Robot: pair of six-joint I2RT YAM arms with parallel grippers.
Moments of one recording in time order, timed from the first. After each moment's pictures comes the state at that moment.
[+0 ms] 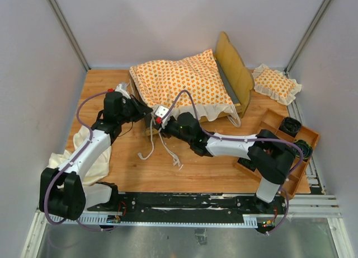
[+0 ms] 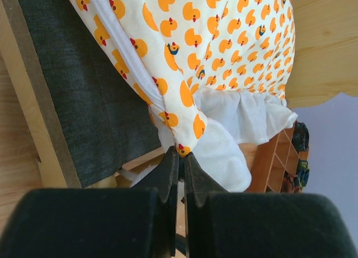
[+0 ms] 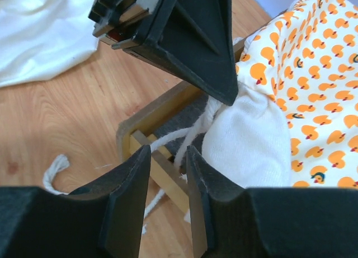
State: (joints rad) left arm -0.21 1.19 0.79 -0.02 0.27 -0.77; right arm 0.98 1.73 0.98 0.60 -0.05 -0.21
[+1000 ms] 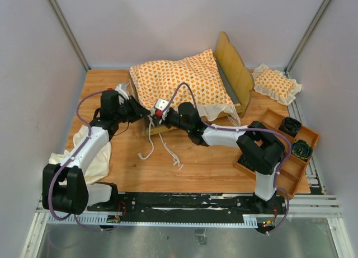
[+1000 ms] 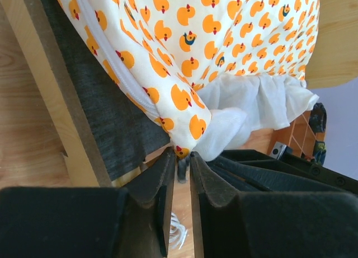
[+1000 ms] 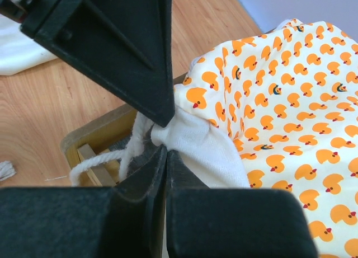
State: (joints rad) left arm -0.14 1.24 0.80 -0.07 0.40 -0.66; right arm 0.87 1.87 1.10 0.64 -0.23 -0.34
